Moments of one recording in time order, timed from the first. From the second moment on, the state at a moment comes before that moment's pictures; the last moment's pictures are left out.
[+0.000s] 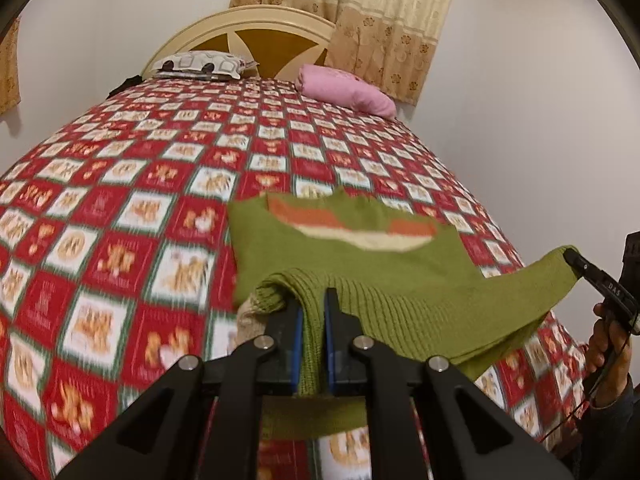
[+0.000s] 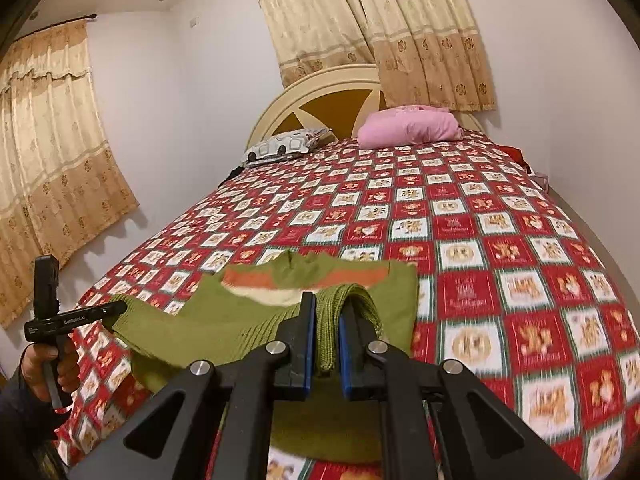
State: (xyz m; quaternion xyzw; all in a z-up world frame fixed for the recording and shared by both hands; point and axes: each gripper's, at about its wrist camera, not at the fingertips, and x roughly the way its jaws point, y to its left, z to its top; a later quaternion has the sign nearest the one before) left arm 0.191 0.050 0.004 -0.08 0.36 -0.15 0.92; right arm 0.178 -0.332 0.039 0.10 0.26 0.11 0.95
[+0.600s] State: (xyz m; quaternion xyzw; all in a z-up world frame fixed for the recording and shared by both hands) left arm 0.293 0.057 -0.049 0.00 0.40 -0.05 0.92; right arm 0.322 -0.369 -0.046 0.13 0.35 0.07 0.92
